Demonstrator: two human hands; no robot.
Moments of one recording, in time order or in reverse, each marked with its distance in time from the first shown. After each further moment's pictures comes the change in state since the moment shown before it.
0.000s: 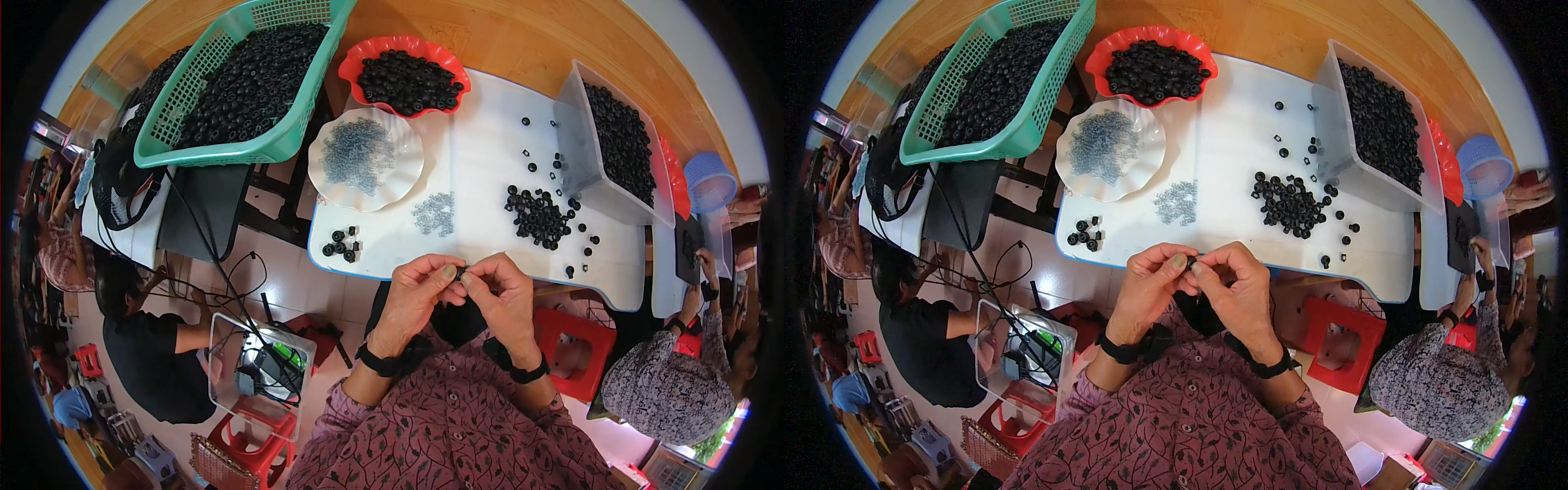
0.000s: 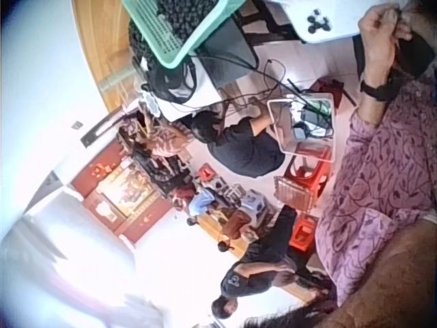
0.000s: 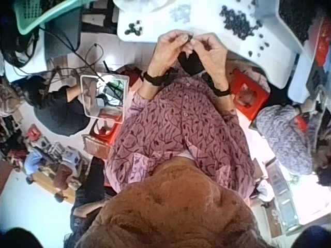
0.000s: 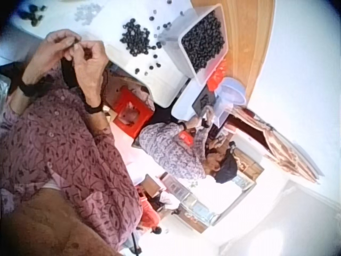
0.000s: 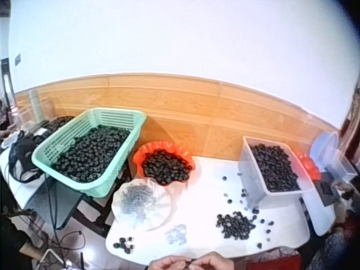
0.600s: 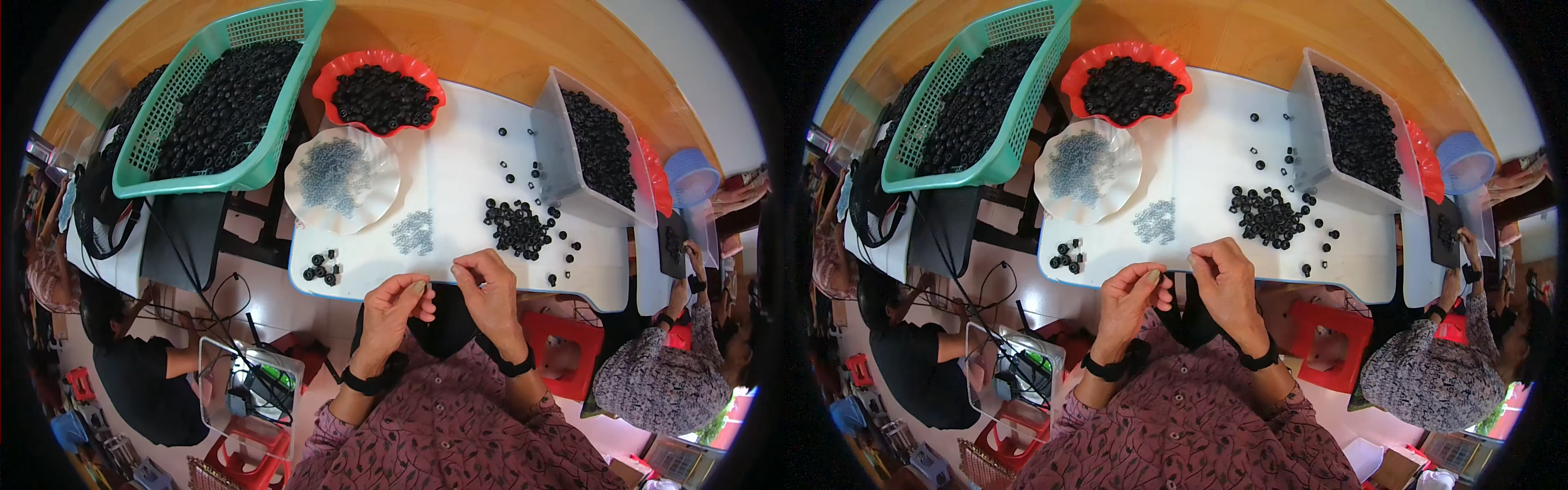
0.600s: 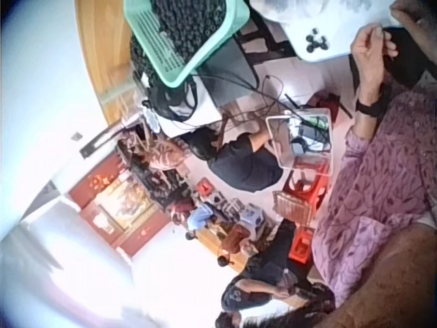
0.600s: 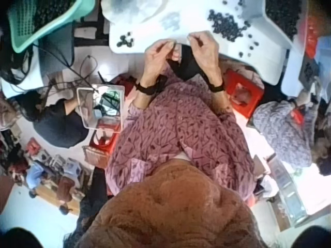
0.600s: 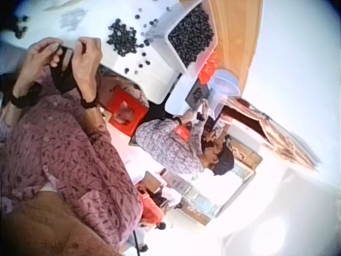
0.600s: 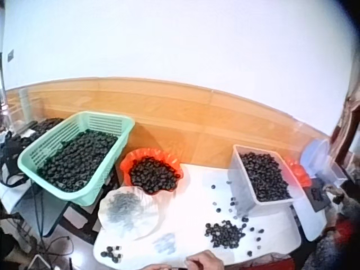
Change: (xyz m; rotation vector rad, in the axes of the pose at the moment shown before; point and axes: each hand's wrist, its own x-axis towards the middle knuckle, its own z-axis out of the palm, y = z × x) left_hand -0.003 0.001 -0.005 0.217 0.186 0.025; right_hand 0.030 0.012 -0.010 -0.414 0.105 -0.172
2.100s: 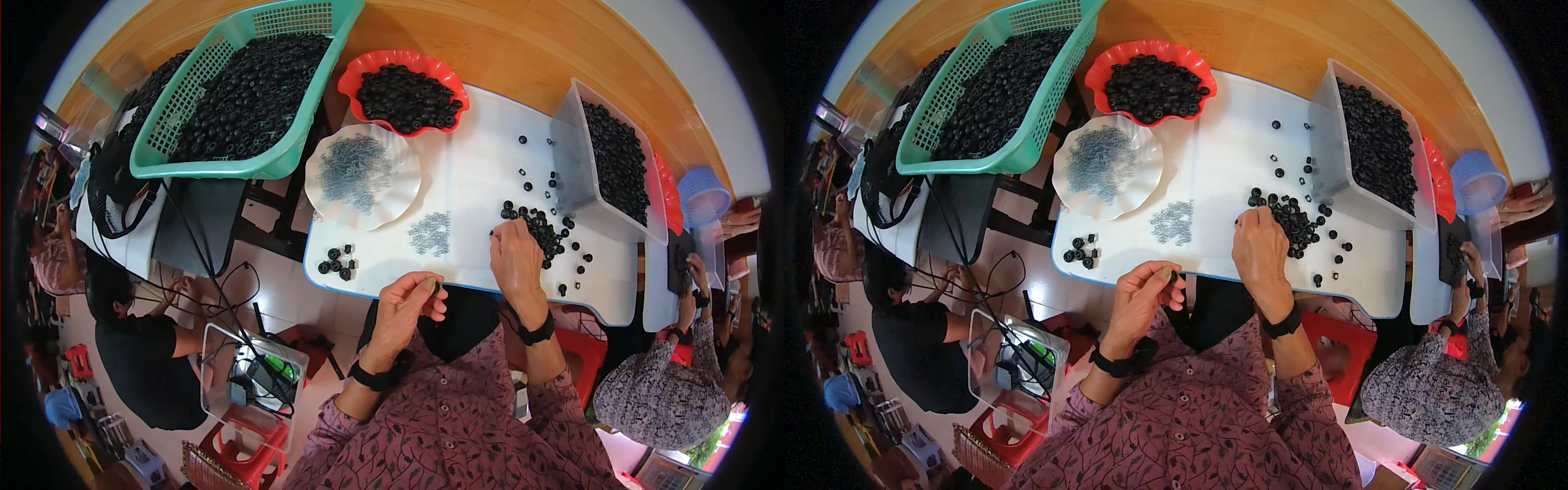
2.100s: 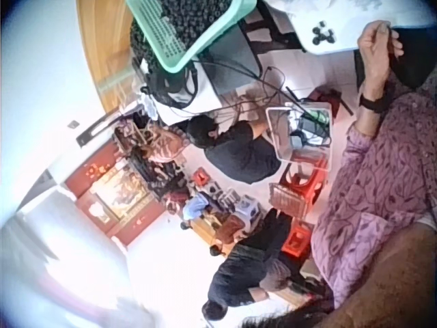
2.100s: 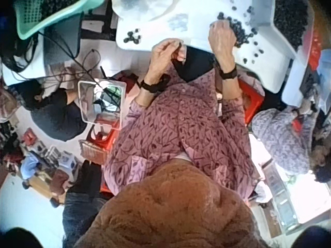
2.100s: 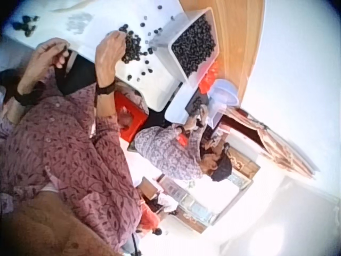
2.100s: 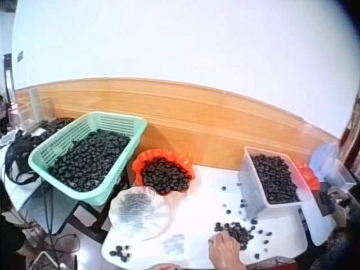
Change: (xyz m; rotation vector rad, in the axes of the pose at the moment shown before) left_hand 0.004 -0.001 -0.003 0.035 0.011 -0.017; right_hand 0.052 0.046 -0.010 -0.738 0.039 -0.235
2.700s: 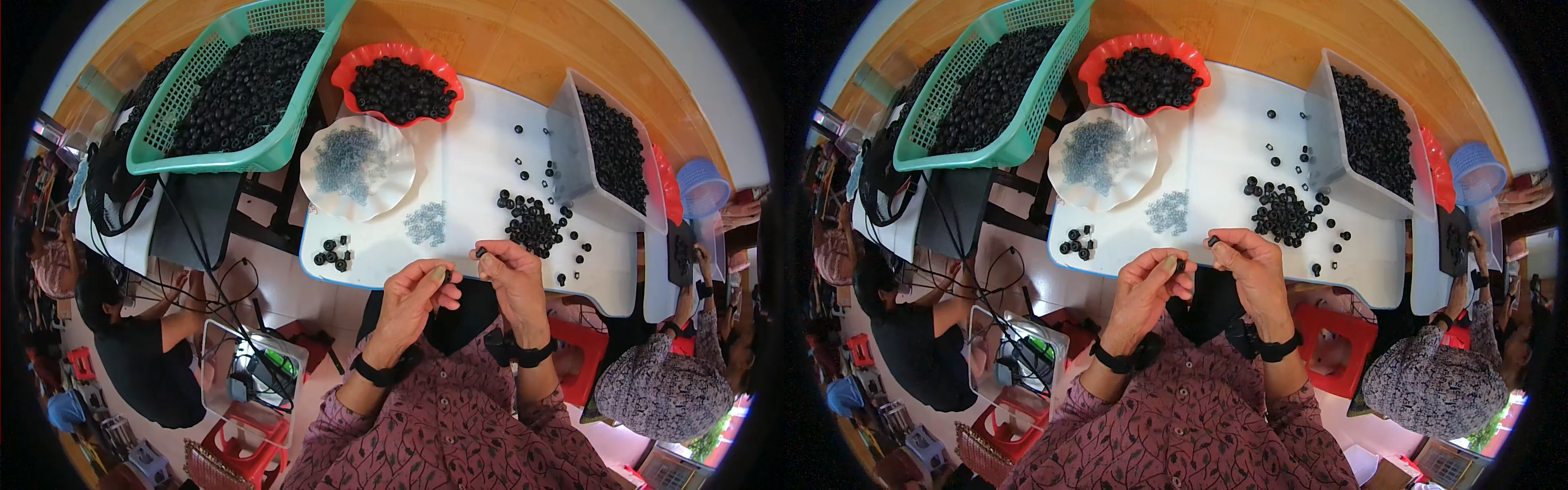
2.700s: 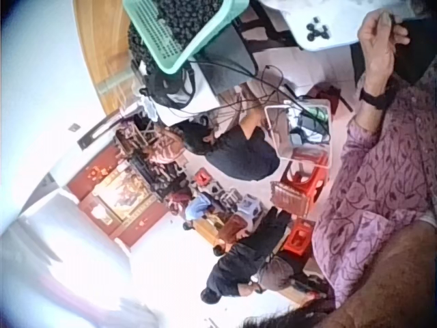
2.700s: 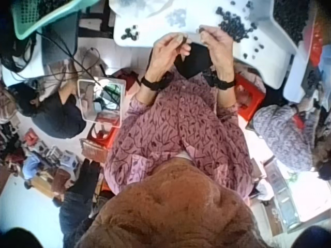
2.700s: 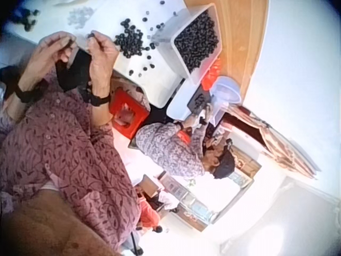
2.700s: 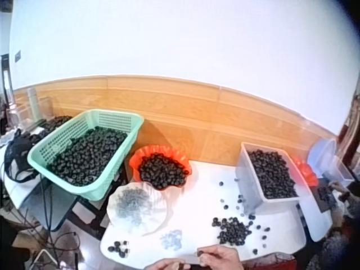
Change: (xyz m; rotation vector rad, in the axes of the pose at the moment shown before) left_hand -0.003 0.007 0.019 -0.181 -0.106 0.032; right_hand -0.037 -0.027 -0.035 1.561 -0.231 0.567
